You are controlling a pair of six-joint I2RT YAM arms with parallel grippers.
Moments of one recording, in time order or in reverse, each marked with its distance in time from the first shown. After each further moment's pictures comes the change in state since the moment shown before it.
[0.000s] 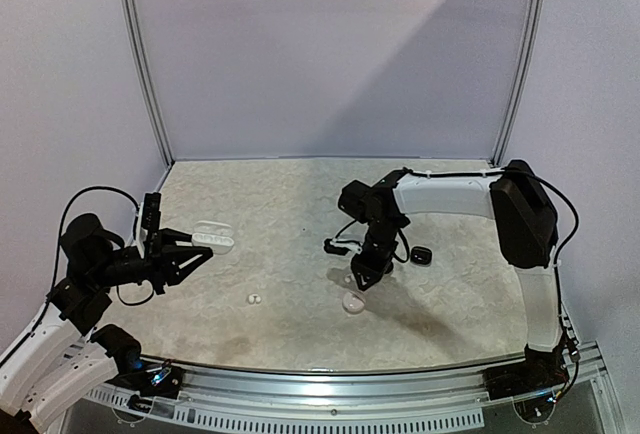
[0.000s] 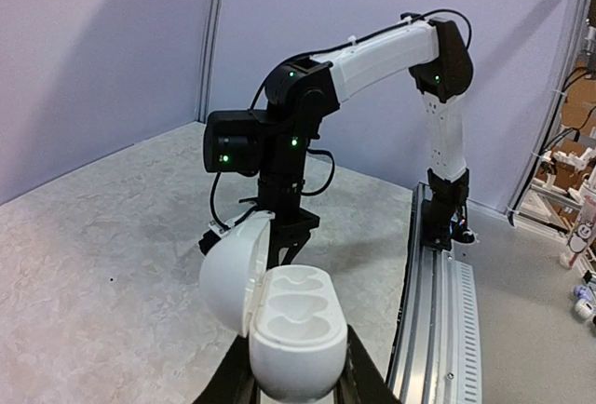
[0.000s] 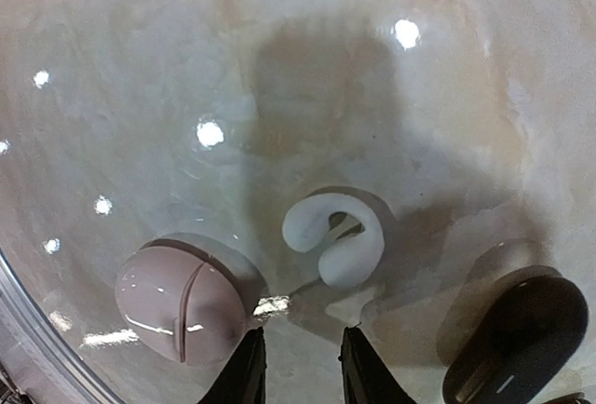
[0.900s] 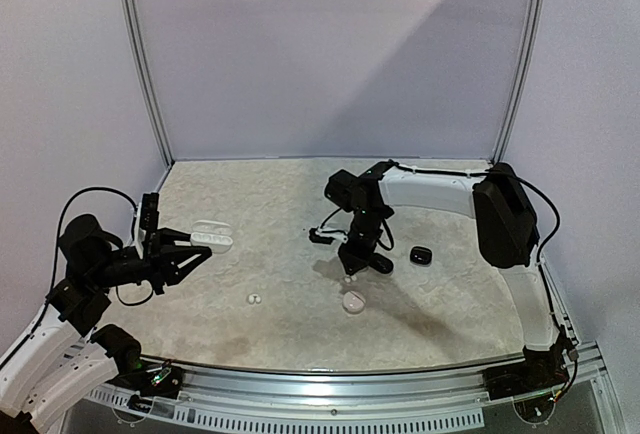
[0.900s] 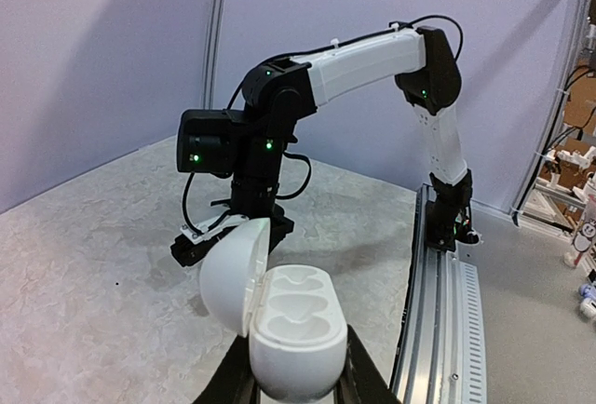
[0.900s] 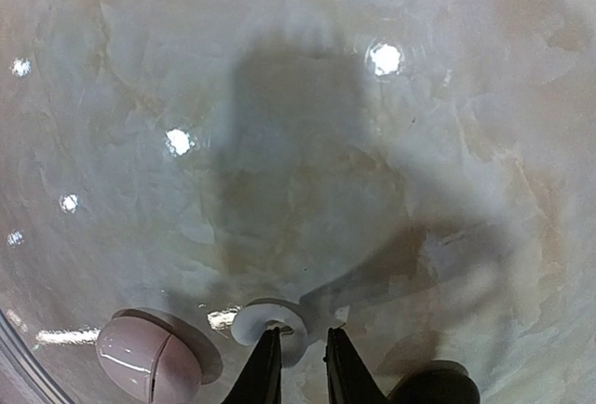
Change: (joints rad) left arm 0.000 -0.015 0.000 -0.004 -0.015 0.010; right arm 0.000 0.130 0.234 -0.039 0.044 -0.108
